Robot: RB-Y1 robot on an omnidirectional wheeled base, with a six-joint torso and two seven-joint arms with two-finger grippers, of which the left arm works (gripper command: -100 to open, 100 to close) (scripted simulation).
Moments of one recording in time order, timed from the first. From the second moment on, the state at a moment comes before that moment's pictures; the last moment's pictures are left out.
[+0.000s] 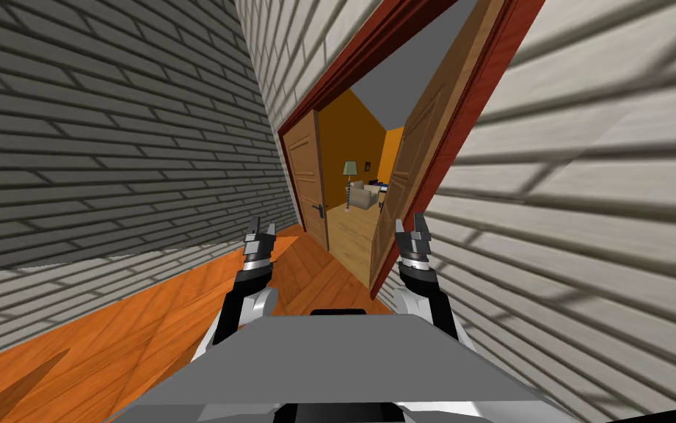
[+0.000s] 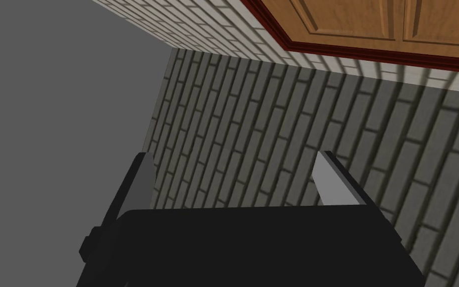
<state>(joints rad) 0.45 0.04 0.05 -2.24 0.12 -0.47 -0.13</state>
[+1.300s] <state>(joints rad) 0.30 0.07 0.06 -1.99 0.12 -0.45 -0.14</state>
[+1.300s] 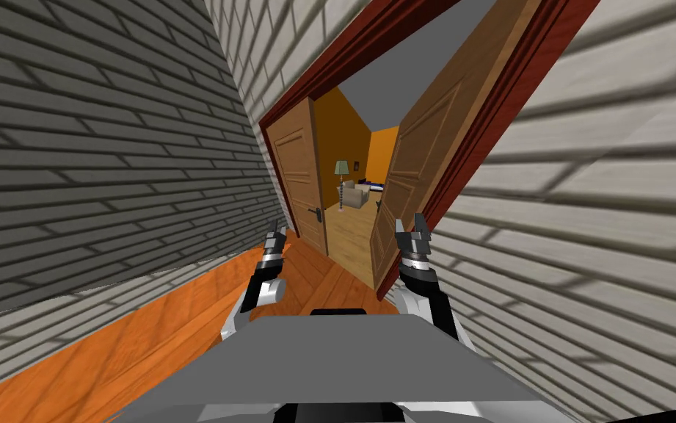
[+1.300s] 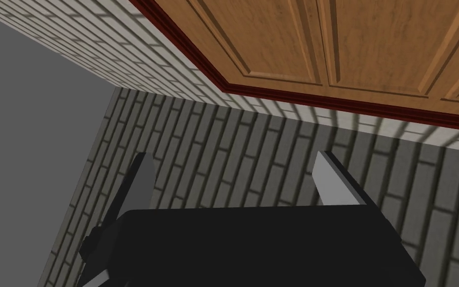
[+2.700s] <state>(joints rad) 0.11 0.09 0.07 -1.65 0.13 -0.44 -0.14</state>
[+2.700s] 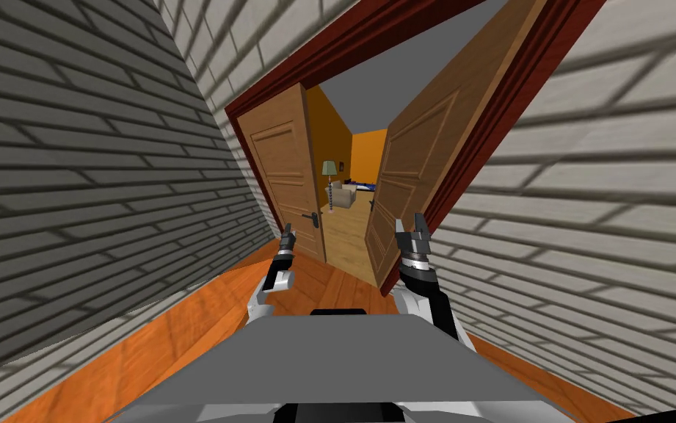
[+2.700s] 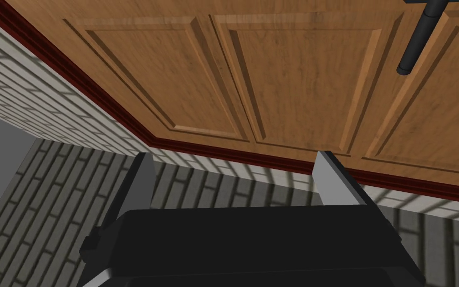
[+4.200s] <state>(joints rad) -0.09 0.07 0.09 -1.32 0.13 -0.41 -0.14</state>
